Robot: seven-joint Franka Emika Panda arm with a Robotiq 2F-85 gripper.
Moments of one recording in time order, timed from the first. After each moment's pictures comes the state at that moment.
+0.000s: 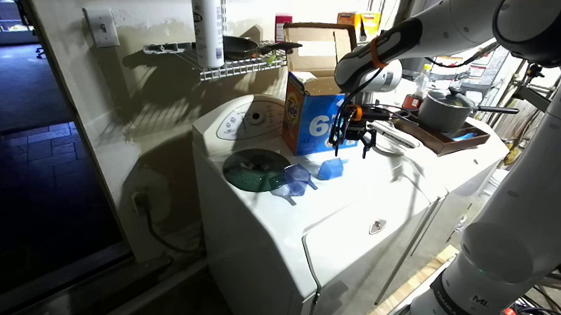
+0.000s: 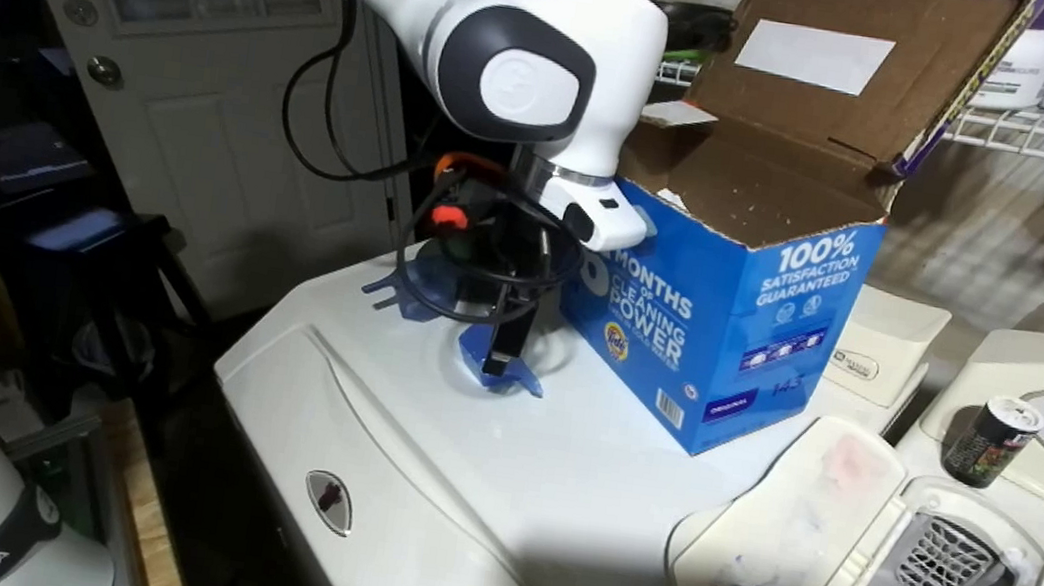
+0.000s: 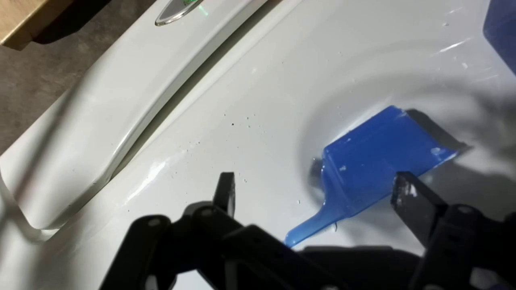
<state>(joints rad) -0.12 0.11 -0.16 -2.17 0.07 2.01 0.40</state>
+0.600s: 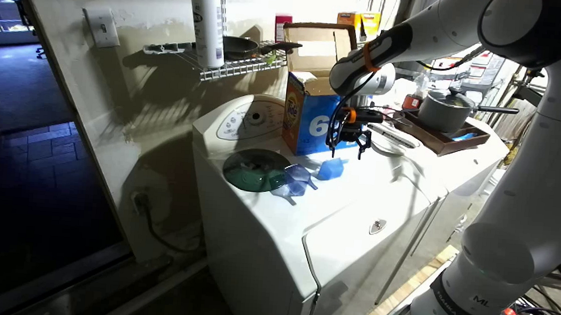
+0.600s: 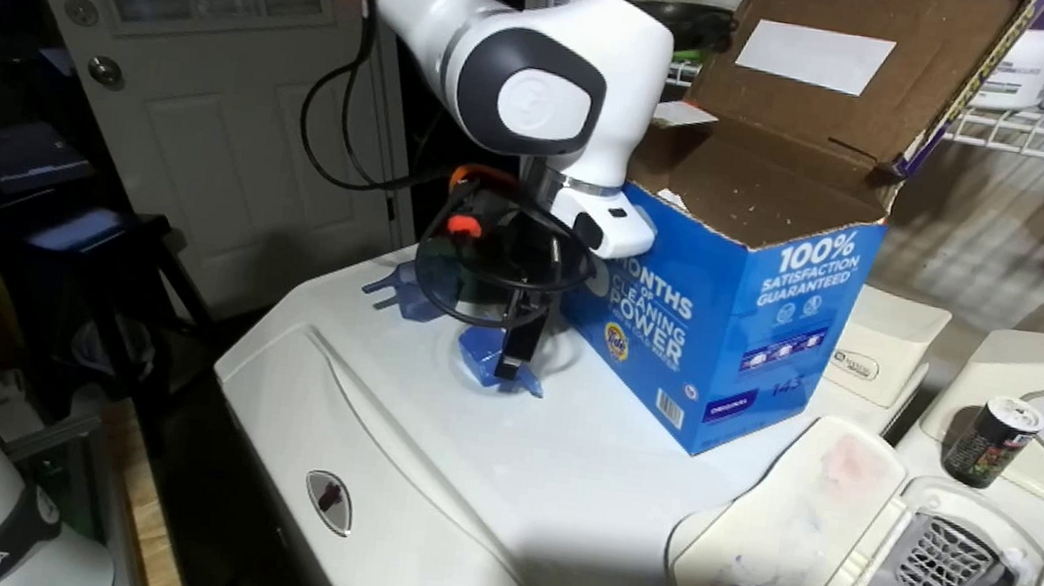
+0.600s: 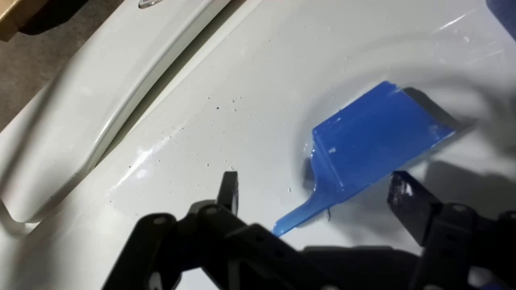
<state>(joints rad) -0.11 0.16 -0.16 -2.14 0.07 2.03 0.43</state>
